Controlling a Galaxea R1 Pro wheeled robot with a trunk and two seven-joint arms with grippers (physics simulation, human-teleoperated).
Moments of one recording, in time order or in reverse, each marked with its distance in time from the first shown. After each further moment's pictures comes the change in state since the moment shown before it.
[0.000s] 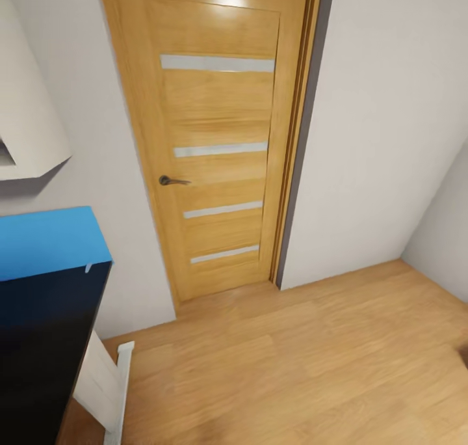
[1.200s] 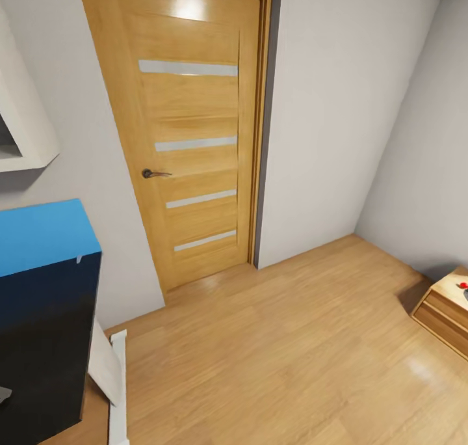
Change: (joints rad) left arm 0.000 0.000 0.000 0.000 0.000 0.000 0.000; right arm 0.000 -0.001 0.000 0.000 0.000 0.000 0.000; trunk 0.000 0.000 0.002
